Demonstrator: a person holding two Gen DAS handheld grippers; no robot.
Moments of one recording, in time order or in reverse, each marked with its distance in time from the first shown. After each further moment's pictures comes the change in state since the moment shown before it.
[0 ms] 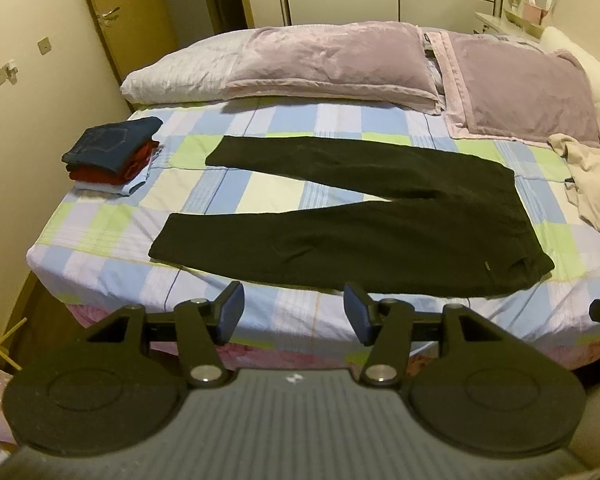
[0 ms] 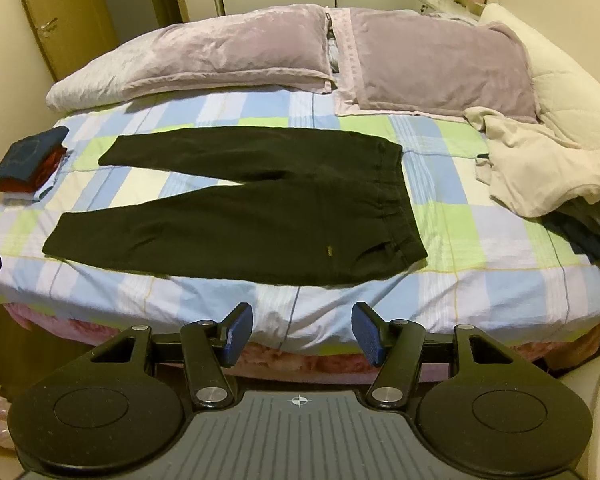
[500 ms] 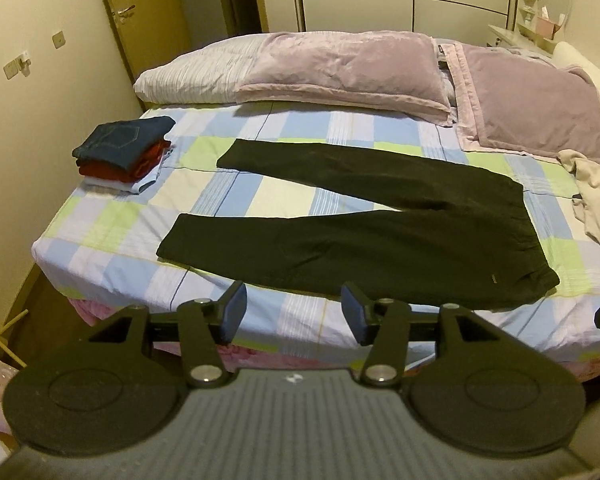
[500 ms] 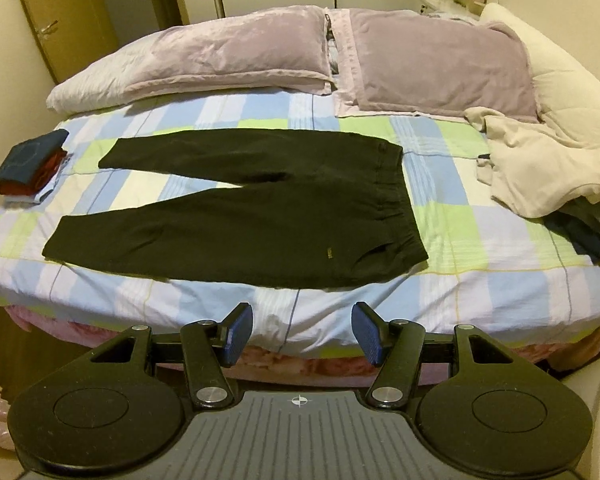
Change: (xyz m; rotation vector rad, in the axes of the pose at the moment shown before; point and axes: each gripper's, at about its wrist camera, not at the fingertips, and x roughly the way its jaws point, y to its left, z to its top) left arm -0.001 0.012 0.002 -0.044 -0.023 0.020; right arm 0.004 -0.001 0.003 0.003 -0.011 0.006
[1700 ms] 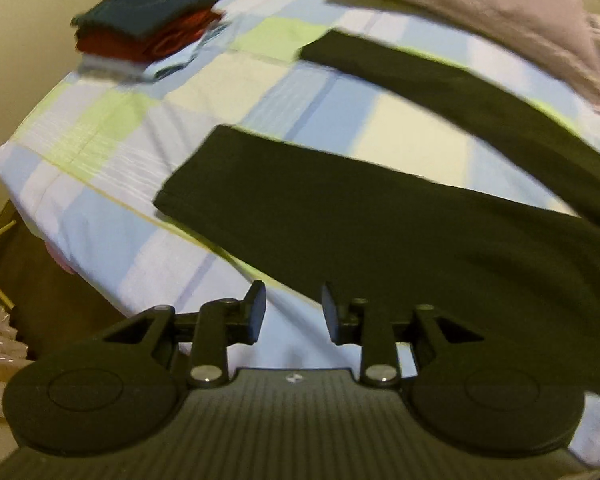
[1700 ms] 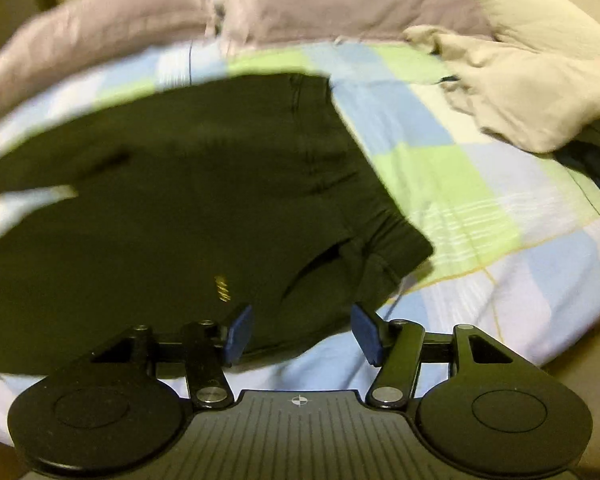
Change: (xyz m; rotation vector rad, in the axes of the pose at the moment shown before) left arm 0.311 0.143 -0.002 -0.203 0.231 0.071; right arm 0.256 -0.092 0.018 0.253 0.027 -0.192
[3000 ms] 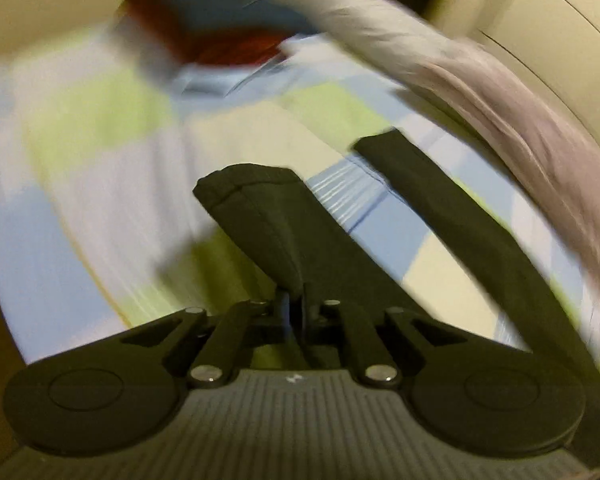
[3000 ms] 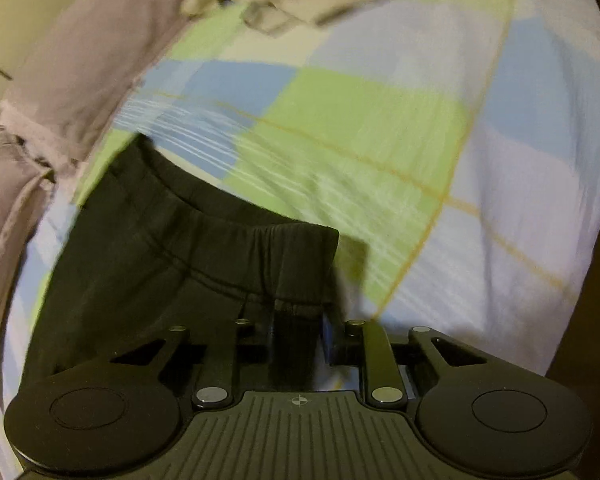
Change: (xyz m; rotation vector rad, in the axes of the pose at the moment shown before) left arm 0.111 0.074 0.064 -0.322 -0.188 -0.109; right arm 0.070 -0.117 0.039 0.752 0.030 0.021
